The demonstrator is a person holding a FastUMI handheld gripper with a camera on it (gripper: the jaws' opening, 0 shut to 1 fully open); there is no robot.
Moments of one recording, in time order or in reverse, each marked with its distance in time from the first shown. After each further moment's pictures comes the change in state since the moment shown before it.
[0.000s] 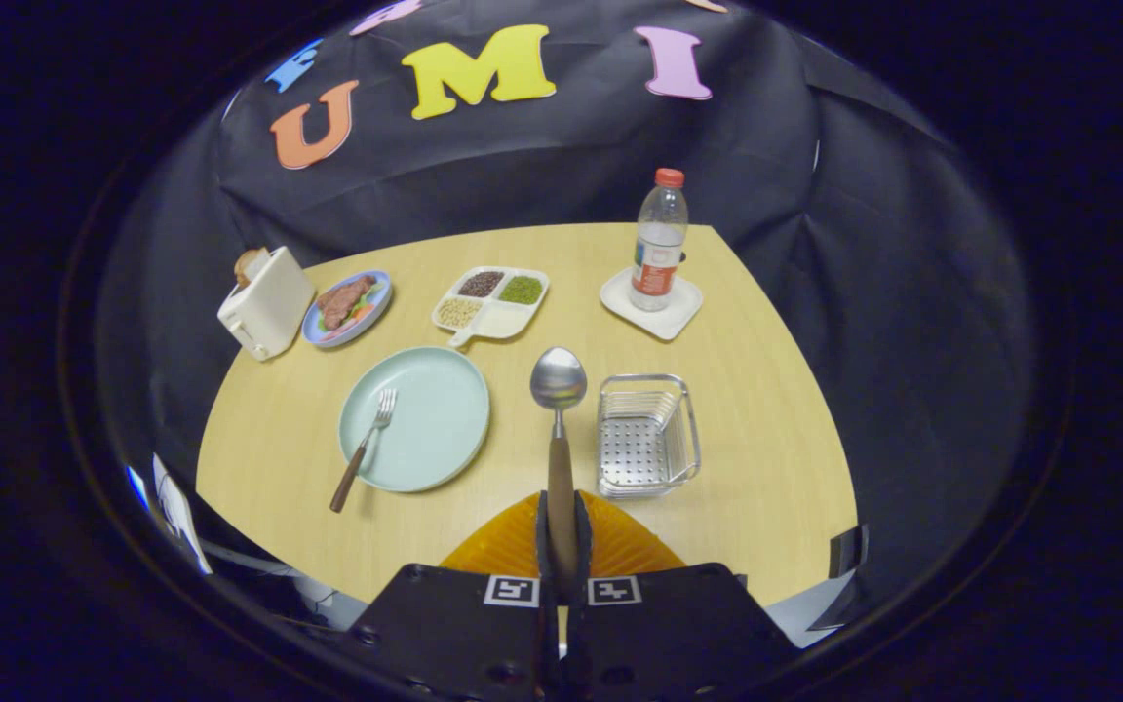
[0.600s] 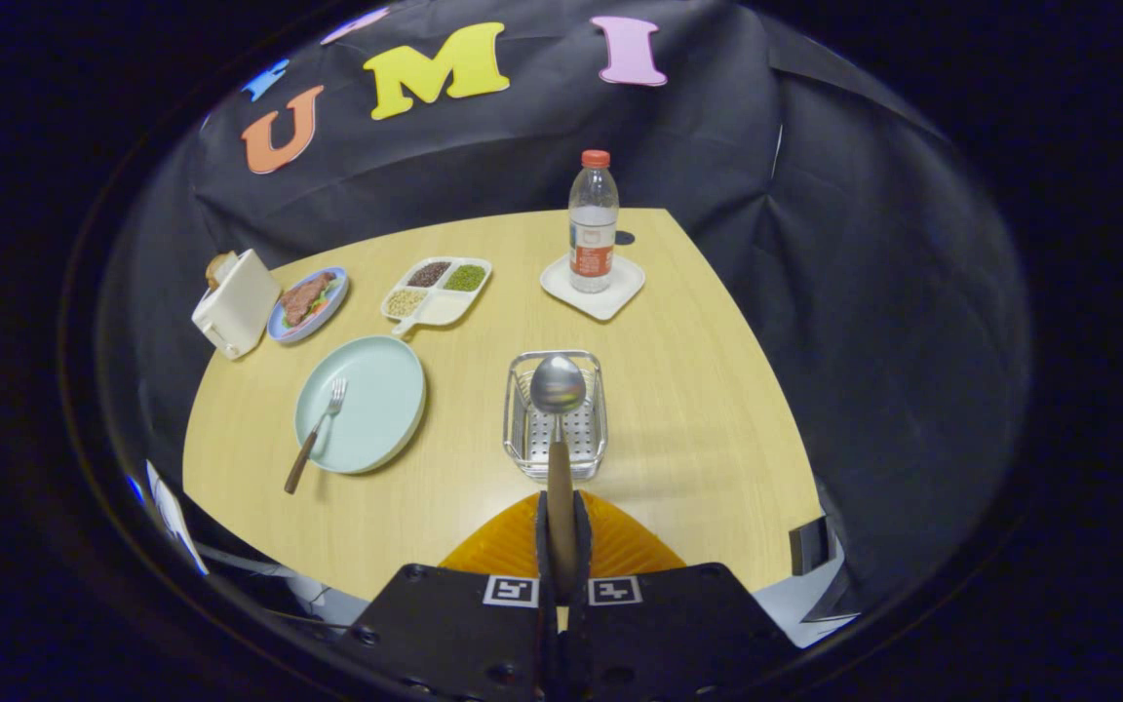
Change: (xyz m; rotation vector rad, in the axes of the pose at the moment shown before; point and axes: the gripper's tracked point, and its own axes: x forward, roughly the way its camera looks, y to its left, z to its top) arm -0.001 -0.052 -0.013 0.018 0.033 -0.052
